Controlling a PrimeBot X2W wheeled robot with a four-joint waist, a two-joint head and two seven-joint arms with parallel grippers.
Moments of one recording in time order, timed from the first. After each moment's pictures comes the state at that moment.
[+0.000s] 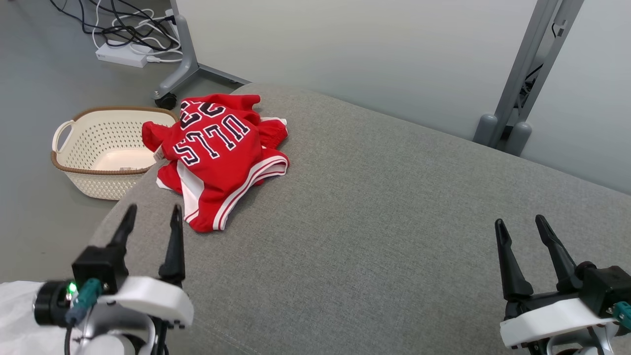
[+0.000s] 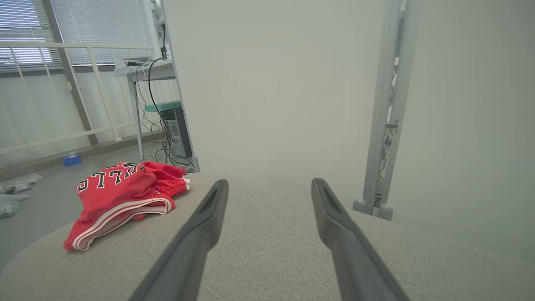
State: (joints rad) left arm -0.03 0.15 -0.10 -0.01 -0.21 0.12 0.00; right arm -0.01 -0.05 0.01 0.04 0.18 0.13 -0.16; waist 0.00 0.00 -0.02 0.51
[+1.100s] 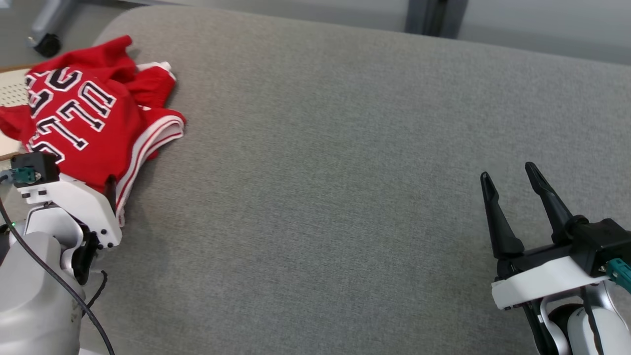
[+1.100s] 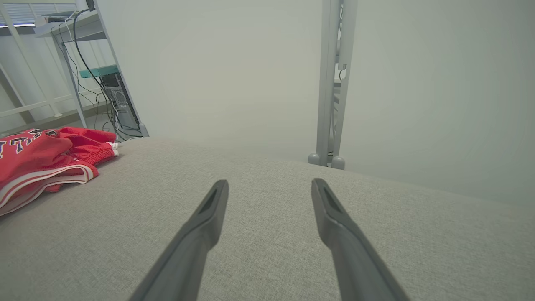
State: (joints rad) left arm -0.65 0.27 -0.05 0.89 -0.36 -0.03 0.18; right arm -0.12 -0.06 0.05 -0.08 0.09 0.13 -0.05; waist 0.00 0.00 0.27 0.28
